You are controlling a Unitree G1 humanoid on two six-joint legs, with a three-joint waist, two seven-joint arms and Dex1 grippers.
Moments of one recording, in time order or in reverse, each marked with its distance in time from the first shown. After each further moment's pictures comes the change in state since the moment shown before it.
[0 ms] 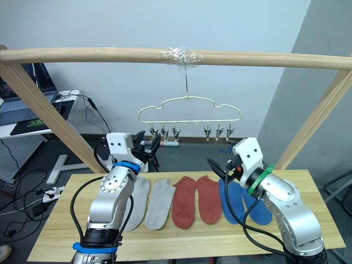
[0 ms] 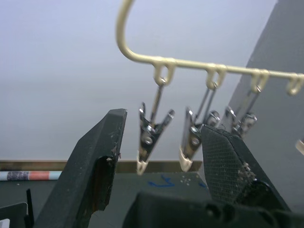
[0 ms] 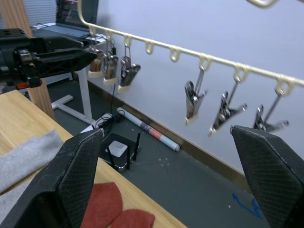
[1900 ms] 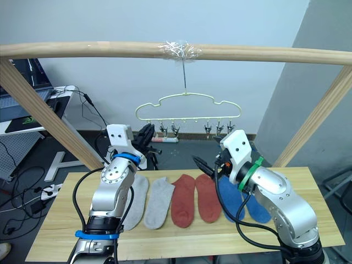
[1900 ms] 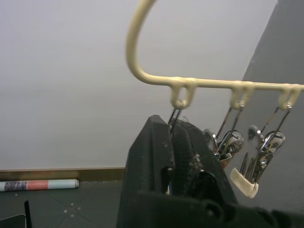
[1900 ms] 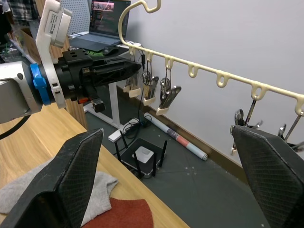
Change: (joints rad) left arm -0.105 0.013 0.019 0.125 0.006 -0.077 -0.021; right arm -0.095 0.003 0.054 -0.043 0.107 0.098 -0.041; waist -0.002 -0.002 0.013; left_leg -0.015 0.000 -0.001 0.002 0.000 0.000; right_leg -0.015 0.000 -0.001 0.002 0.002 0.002
